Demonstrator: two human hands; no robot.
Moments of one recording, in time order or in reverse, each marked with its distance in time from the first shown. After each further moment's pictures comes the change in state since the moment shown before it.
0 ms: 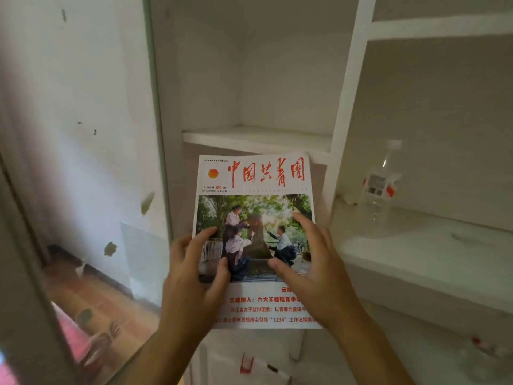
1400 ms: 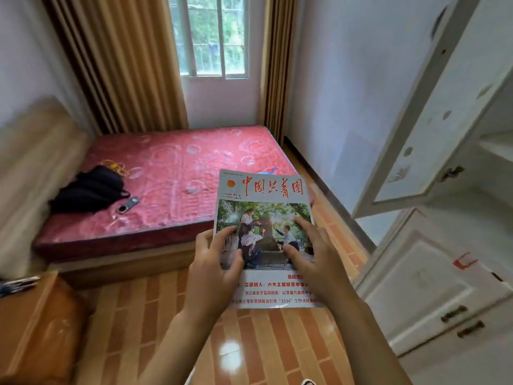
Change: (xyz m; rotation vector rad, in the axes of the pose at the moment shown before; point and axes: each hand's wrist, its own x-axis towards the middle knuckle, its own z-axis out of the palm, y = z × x) left_hand -0.502 0.032 -0.469 0.510 0.362 -0.596; right_hand -0.435 -0.306 0.242 0.333 -0.741 -0.191
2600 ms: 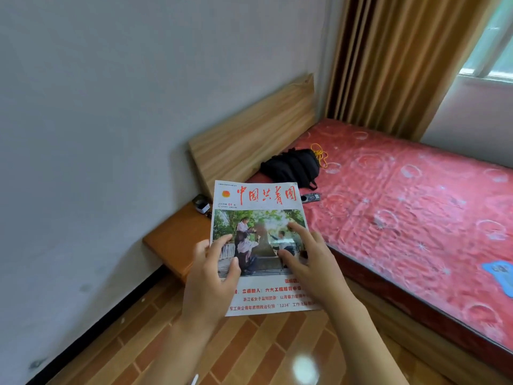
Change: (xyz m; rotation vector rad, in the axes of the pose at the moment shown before) left_hand 0.081 -0.205 -0.213 0.403 0.625 -0.579; right_hand 0.235 -0.202 0.379 0.142 -0.843 -0.524
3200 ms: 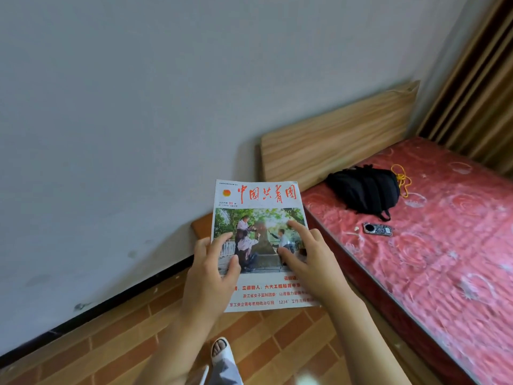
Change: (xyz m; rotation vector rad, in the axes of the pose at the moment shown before) left_hand 0.095 -0.136 -0.051 0.024 0.188 -0.269; right_hand 0.180 -0.069 0.136 -0.035 -0.297 -0.176
